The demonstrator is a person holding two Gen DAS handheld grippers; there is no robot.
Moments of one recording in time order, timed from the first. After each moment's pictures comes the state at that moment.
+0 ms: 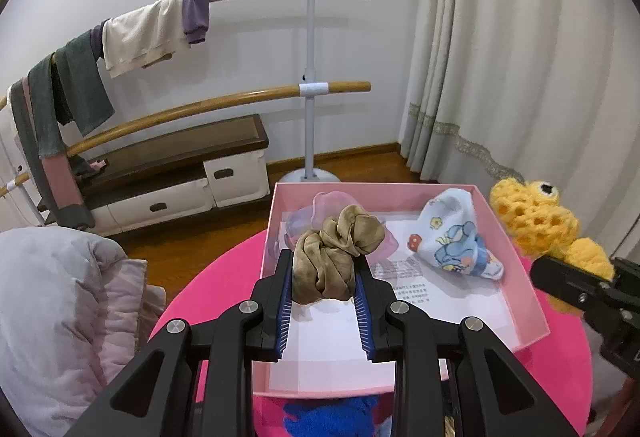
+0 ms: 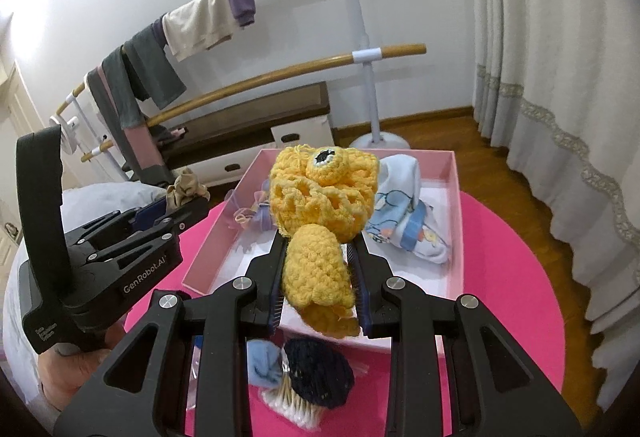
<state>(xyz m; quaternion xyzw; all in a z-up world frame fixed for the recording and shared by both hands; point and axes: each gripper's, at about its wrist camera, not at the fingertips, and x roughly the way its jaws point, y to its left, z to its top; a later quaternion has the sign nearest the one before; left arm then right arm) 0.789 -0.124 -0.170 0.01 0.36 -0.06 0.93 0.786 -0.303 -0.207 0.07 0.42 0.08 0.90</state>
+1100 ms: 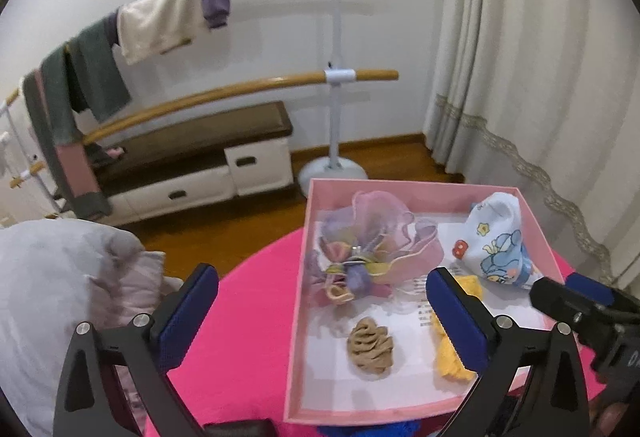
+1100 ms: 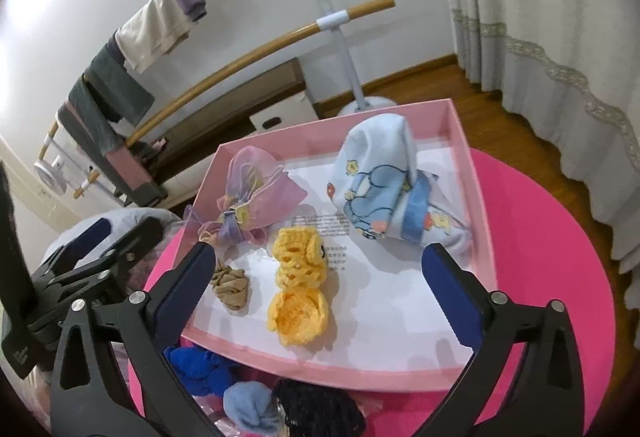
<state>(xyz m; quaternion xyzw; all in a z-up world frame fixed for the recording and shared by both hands) 0.909 -0.103 -0.192 0.01 0.37 -0.01 0.93 0.825 -0.333 -0.258 0.16 0.46 0.04 0.87</state>
